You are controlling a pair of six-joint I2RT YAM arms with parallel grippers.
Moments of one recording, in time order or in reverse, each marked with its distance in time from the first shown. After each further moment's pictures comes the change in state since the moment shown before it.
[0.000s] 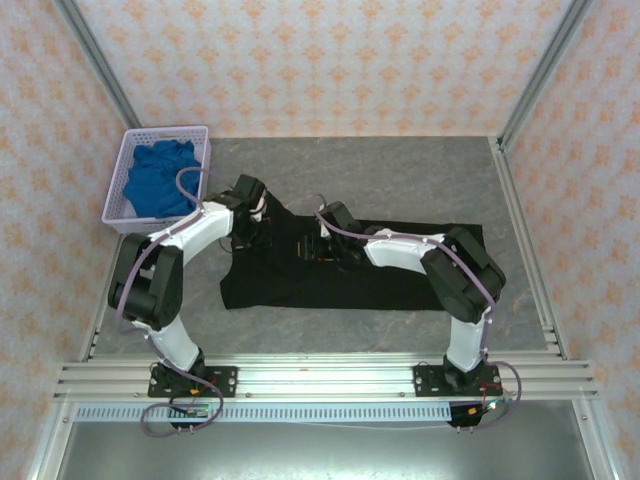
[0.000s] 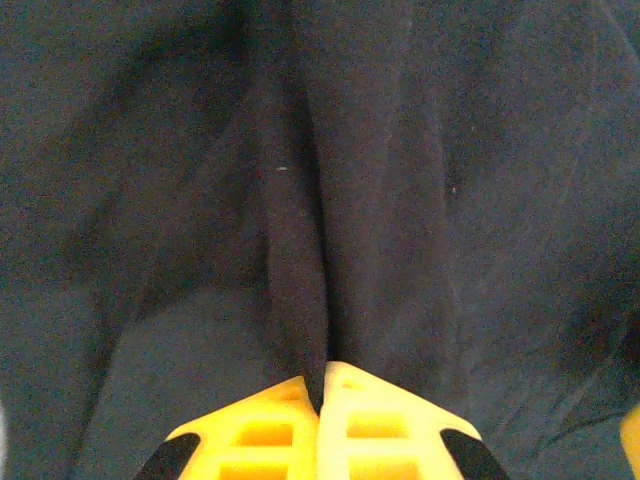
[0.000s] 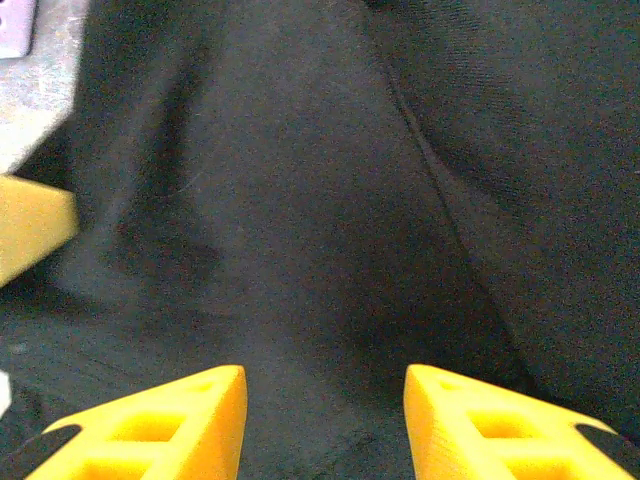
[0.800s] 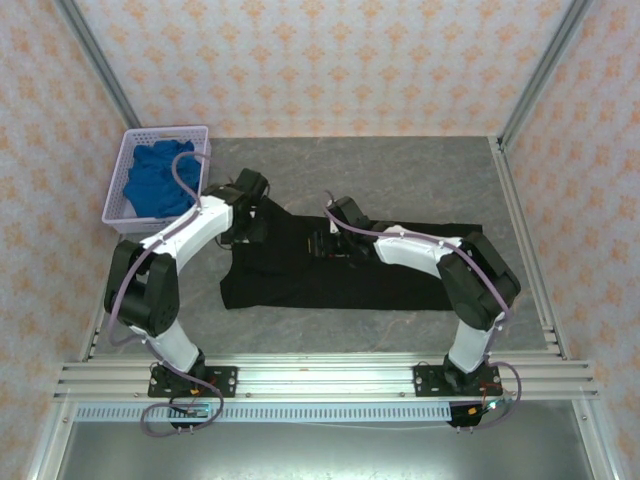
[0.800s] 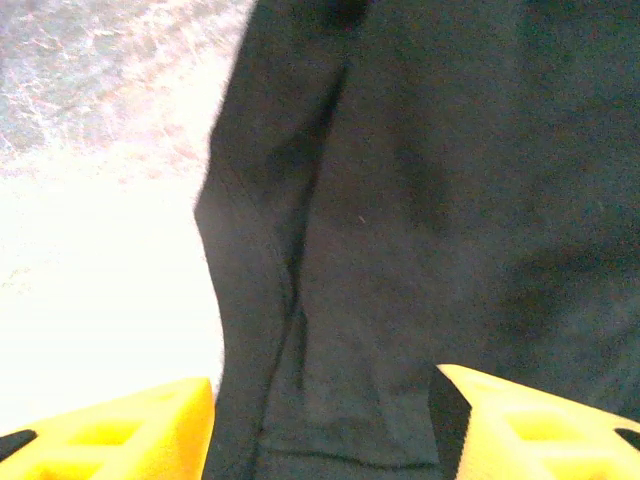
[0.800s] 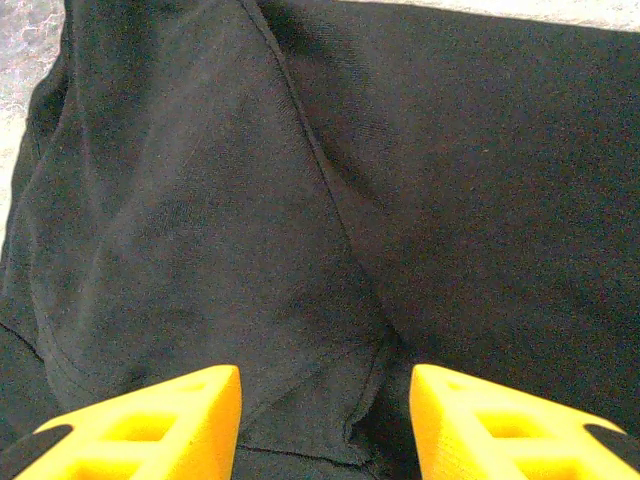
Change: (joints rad) left arm 0.016 -0.024 0.063 -0.140 -0.233 0.060; right arm -0.028 -0.087 -0.003 -0.116 0.067 -0.101
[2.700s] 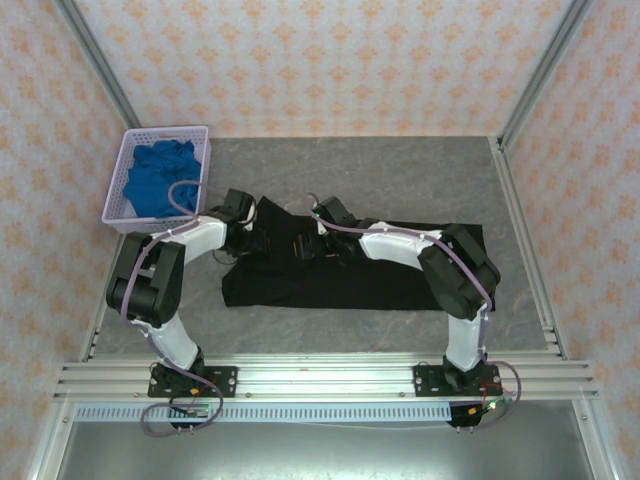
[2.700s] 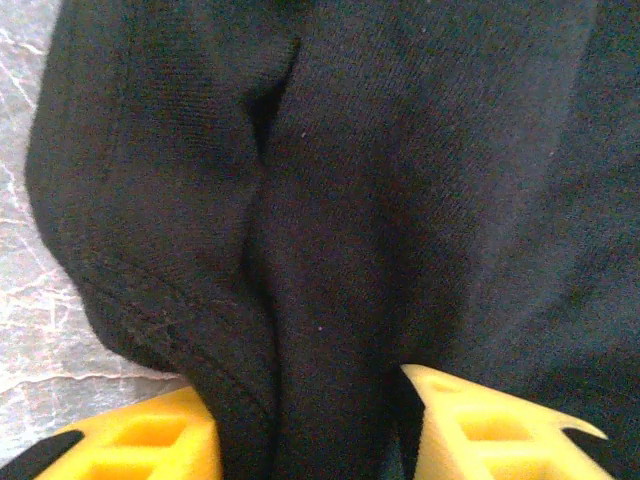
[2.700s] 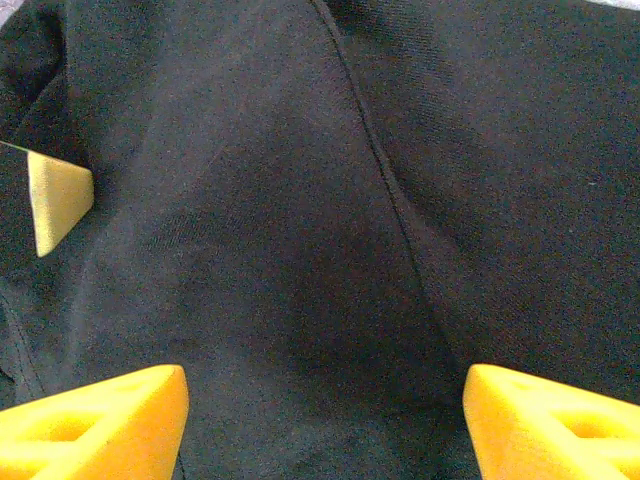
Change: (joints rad) left arm 0.066 0.053 -0.281 0.459 0.260 -0.008; right arm 0.030 0.121 0.105 -0.027 0.005 -0.055
